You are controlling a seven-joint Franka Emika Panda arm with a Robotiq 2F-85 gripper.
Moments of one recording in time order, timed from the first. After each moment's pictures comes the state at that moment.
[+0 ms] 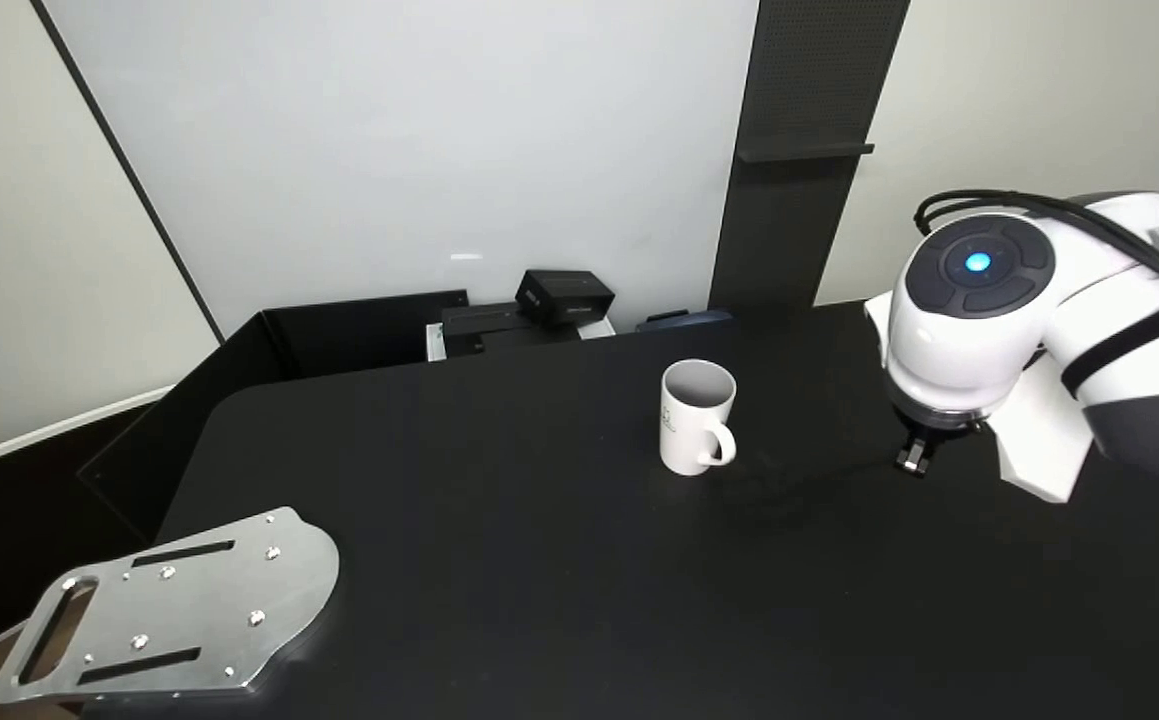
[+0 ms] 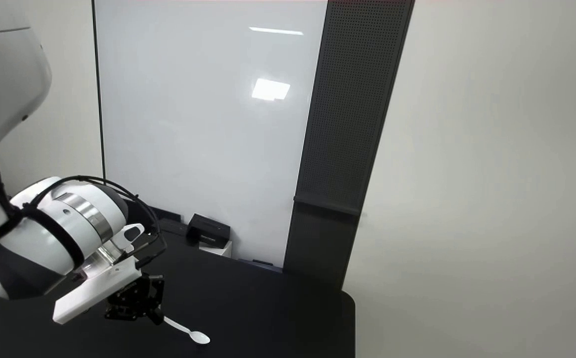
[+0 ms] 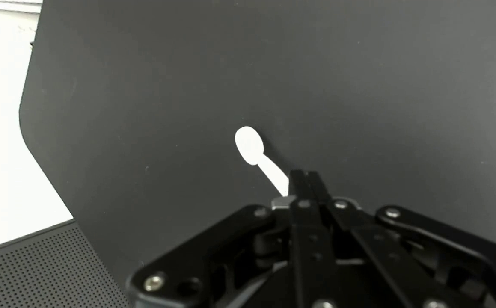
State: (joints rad) arm 0.34 0.75 -0.25 -2.09 -1.22 2.73 0.73
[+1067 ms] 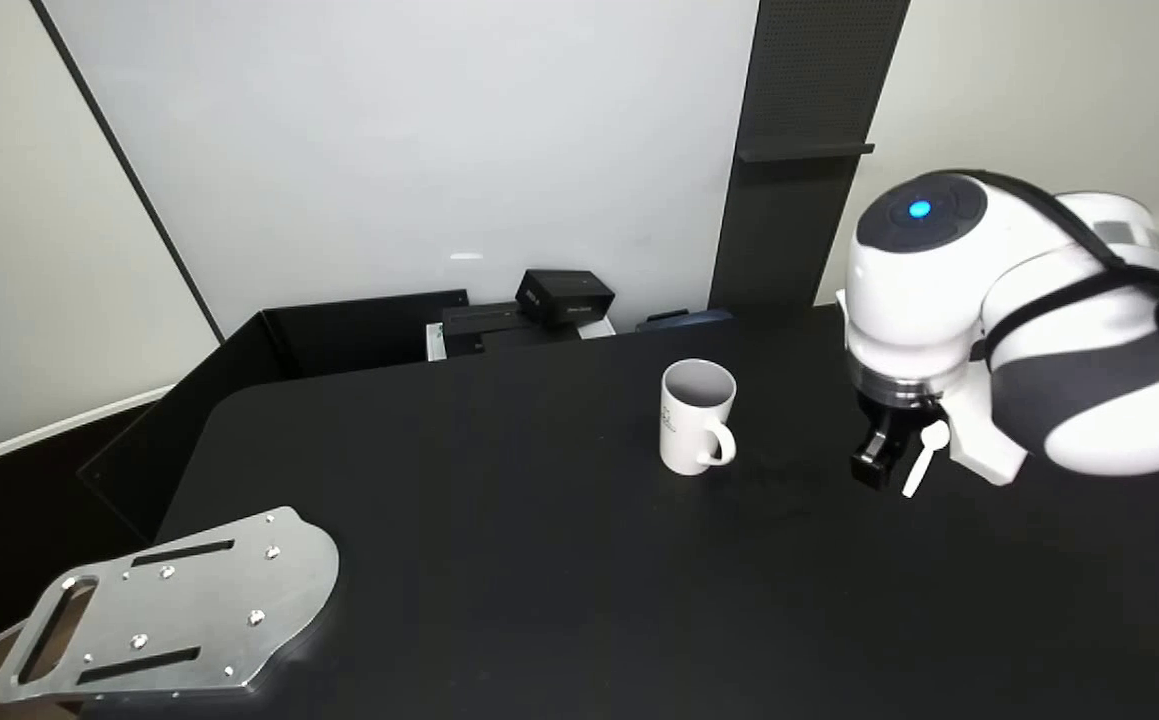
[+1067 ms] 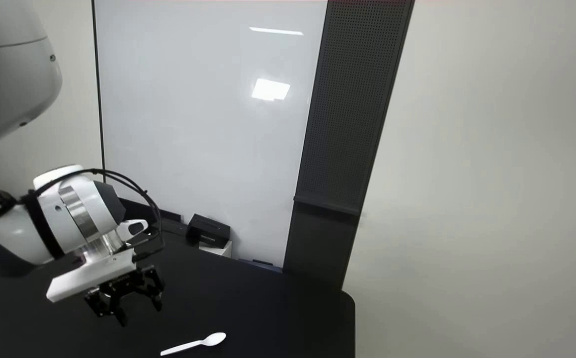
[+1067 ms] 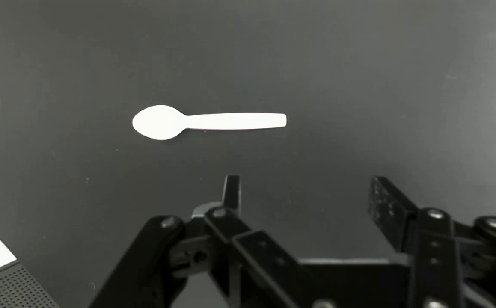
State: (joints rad) arm 0.21 0.75 -0.08 -2.03 -0.88 2.66 0.46
